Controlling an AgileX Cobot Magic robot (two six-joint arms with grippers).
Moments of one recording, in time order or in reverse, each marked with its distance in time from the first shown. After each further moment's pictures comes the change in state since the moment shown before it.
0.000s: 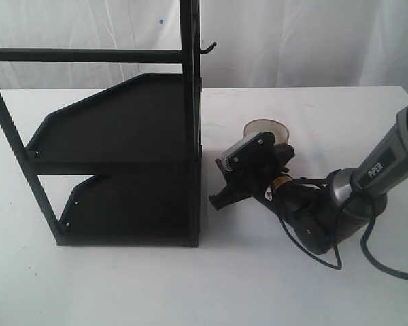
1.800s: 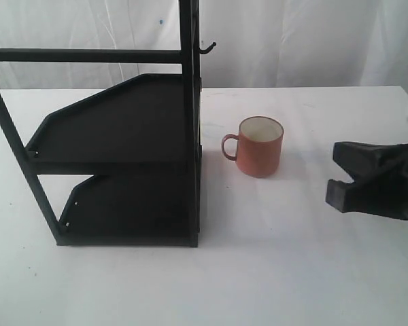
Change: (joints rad) left arm 0.000 0.000 0.000 0.000 0.000 0.000; right arm 0.000 -1.360 0.457 0.055 0.954 0.428
